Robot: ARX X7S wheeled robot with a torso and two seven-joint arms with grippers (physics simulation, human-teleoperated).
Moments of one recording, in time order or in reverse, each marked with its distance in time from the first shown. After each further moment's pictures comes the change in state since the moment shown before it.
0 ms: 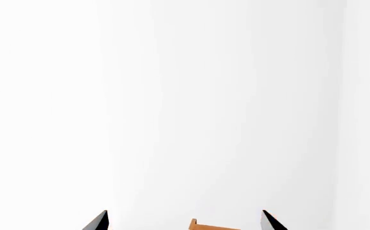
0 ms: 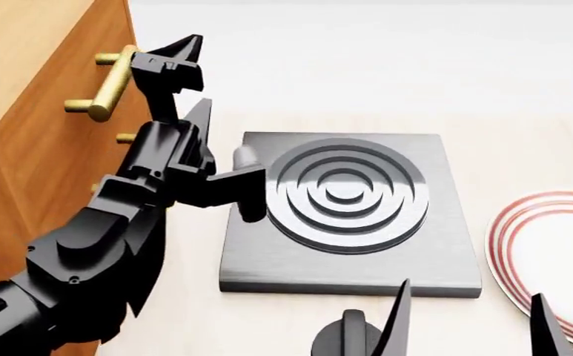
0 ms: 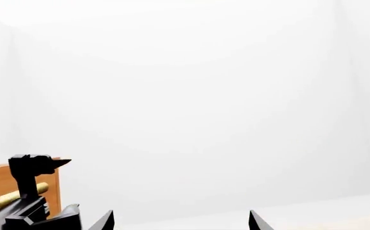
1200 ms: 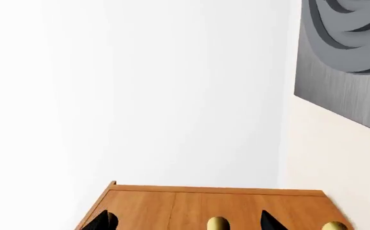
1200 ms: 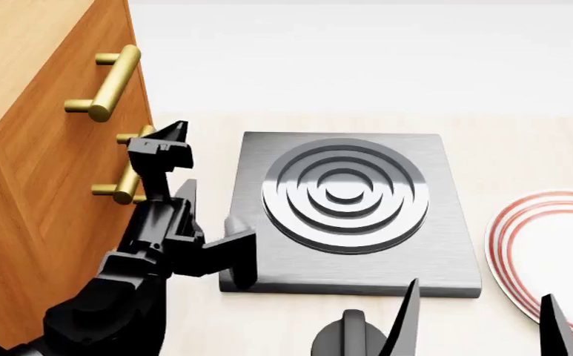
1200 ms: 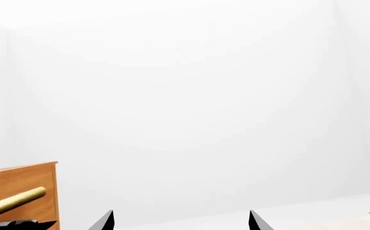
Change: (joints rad) left arm 0.164 0.000 -0.004 0.014 -0.061 -0.107 -0.022; right arm -0.005 0.033 -0.001 -0.007 0.026 -0.017 0.034
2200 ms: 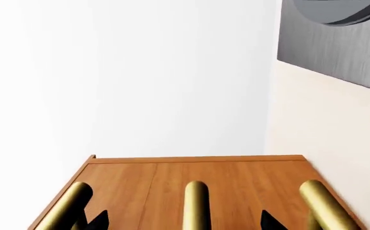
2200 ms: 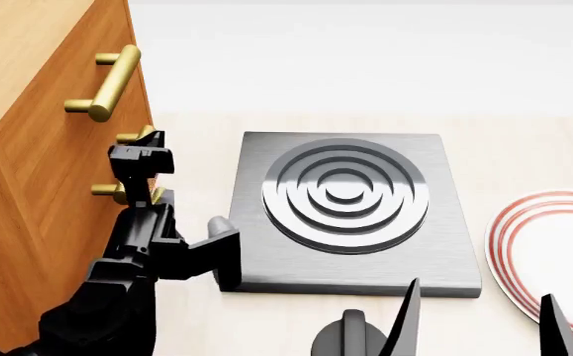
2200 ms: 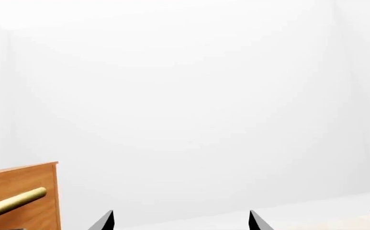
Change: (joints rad) left arm 0.011 0.000 -0.003 -0.033 -0.035 -0.056 0.027; right arm 0.003 0.021 -0.012 0.005 0.015 -0.010 0.023
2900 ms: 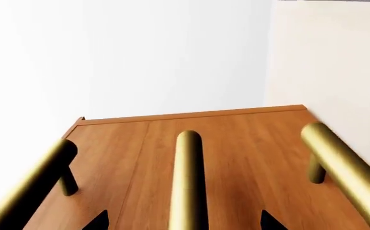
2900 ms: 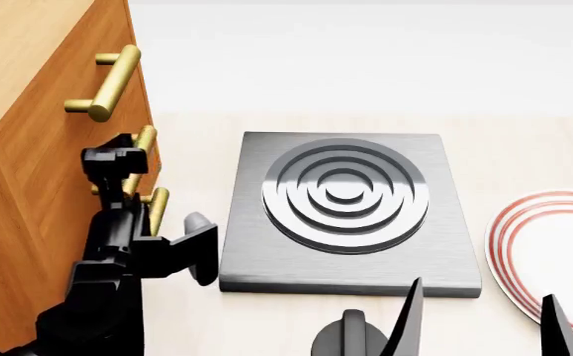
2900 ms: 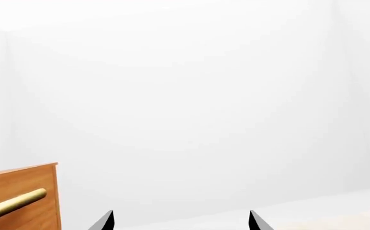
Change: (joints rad) left arm 0.001 0.000 -0.002 -0.018 -0.022 -0.129 0.010; right arm 0.002 0.013 -0.003 0.002 0.021 -0.005 0.016
